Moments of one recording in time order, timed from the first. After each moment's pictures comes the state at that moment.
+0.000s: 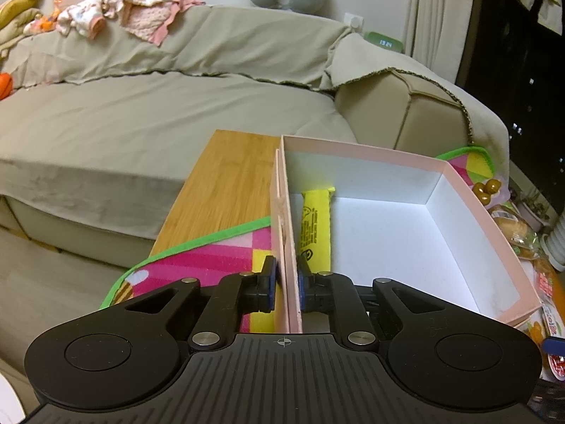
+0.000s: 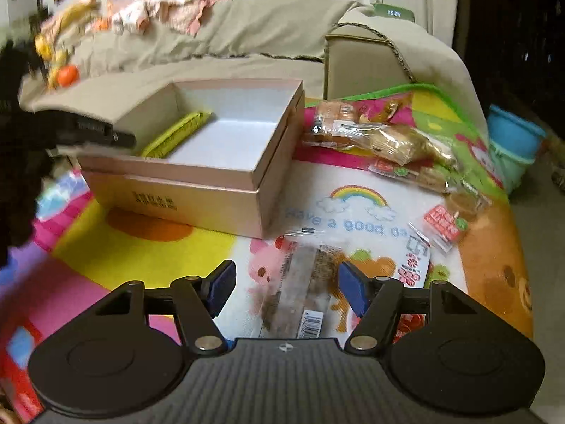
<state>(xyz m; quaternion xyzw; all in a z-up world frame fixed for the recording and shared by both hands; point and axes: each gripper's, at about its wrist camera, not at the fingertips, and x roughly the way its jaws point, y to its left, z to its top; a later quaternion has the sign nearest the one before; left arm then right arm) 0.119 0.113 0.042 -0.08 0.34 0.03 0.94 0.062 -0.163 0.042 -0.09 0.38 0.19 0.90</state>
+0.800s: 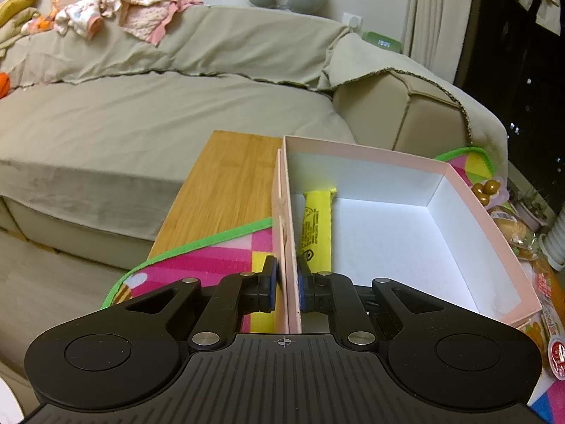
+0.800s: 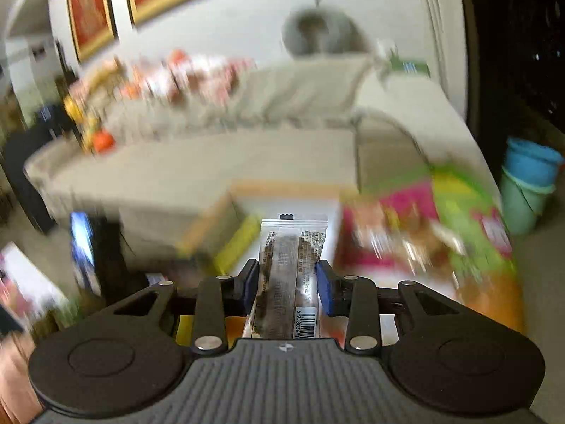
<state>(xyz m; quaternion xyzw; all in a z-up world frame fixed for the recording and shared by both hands) 0.122 0.116 0.040 -0.09 0.34 0.02 0.94 0.059 -0.158 0.184 0.01 0.31 0.26 0.92</state>
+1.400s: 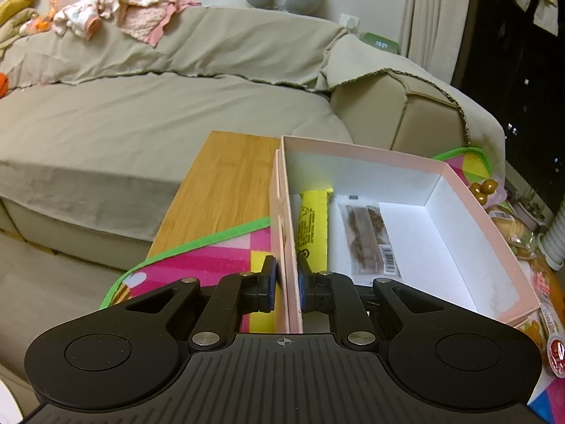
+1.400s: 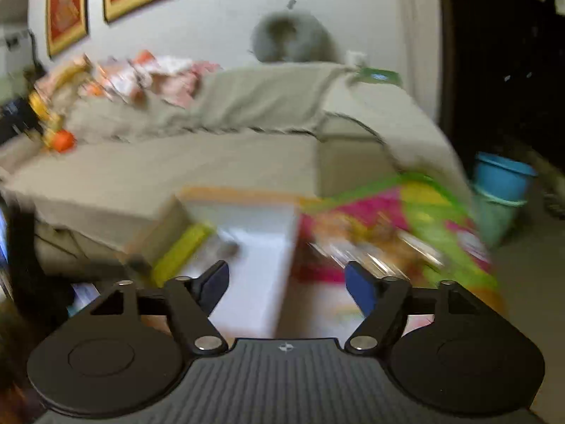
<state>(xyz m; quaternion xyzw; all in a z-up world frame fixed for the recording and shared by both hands) 0.121 0.116 0.039 -0.09 0.34 0.02 0.94 0.081 -0.165 0.124 -0.04 0.30 0.18 0.94</state>
